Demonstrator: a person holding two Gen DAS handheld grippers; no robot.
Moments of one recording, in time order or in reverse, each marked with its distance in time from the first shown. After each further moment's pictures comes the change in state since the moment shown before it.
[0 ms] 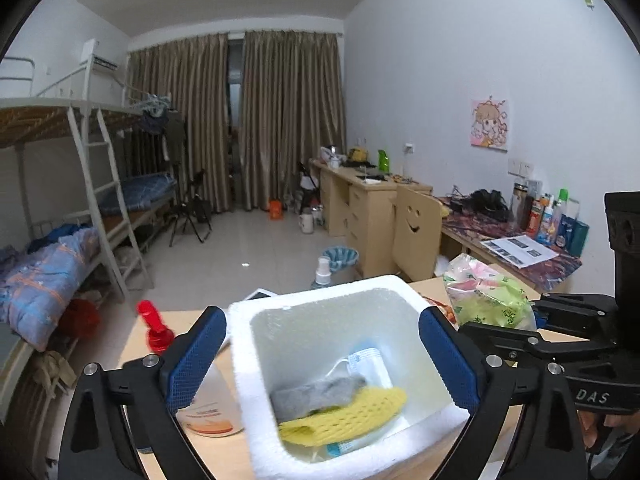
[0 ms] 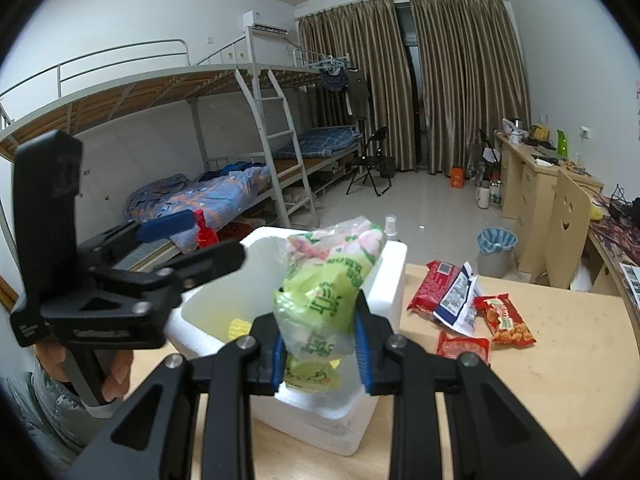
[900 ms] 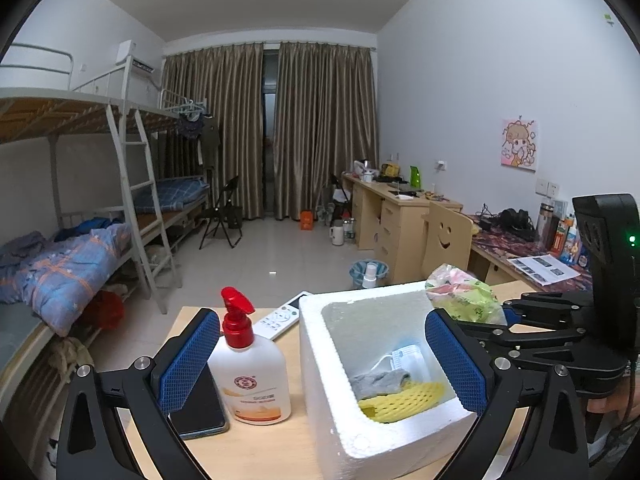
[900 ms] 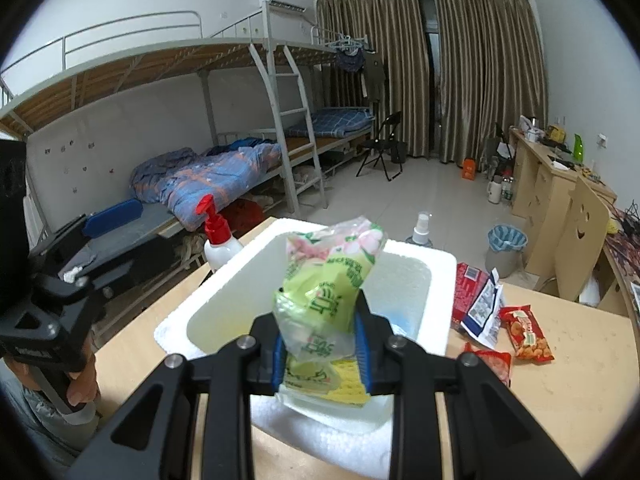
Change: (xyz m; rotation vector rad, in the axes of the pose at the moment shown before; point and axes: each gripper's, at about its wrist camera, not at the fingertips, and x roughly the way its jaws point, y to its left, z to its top) left arm -0.036 0.034 -0.010 -0.052 -0.059 0.113; right arm 0.046 0.012 0.016 -0.071 0.088 0.022
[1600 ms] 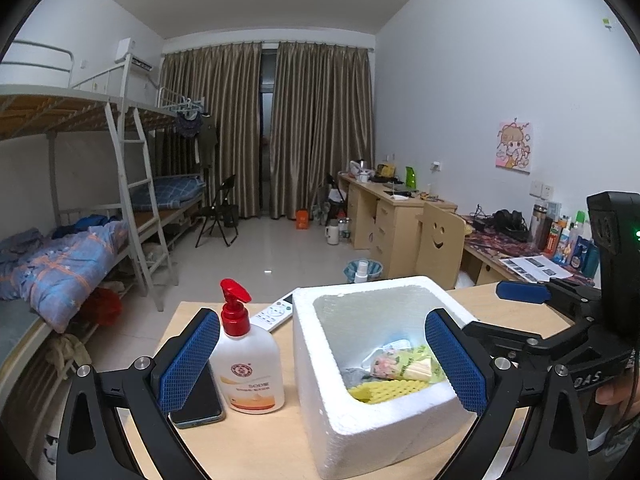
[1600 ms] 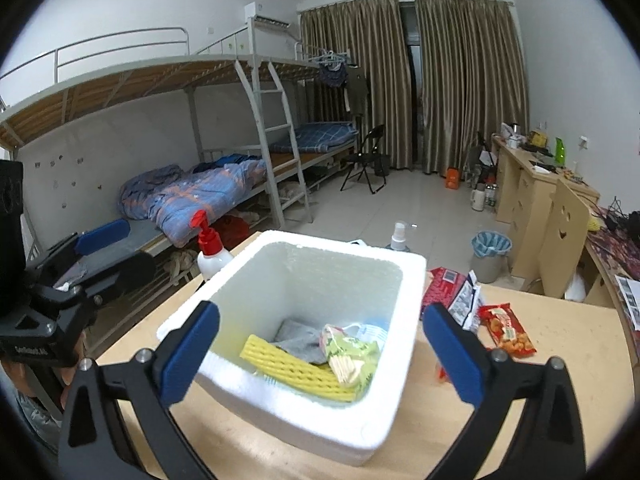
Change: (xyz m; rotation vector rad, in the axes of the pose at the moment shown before) left arm -0.017 0.000 -0.003 -0.013 0.004 -0.014; right arm -0.033 0.000 -0.008 0.035 -0.067 -0.058
